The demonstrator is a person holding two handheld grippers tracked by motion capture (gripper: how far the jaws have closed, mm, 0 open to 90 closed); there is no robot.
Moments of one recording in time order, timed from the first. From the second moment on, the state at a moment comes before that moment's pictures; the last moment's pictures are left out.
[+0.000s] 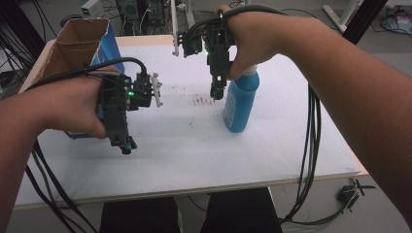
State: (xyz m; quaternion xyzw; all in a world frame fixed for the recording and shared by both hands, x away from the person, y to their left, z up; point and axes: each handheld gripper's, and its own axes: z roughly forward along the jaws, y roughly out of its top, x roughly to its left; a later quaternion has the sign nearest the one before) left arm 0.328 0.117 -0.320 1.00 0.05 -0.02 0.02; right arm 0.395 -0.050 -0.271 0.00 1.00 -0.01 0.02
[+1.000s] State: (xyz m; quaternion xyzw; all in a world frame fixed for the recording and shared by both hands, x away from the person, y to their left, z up) left arm 0.322 0.112 -0.314 1.00 0.05 -0.01 0.01; right arm 0.385 -0.052 -0.263 0.00 1.00 0.00 0.03
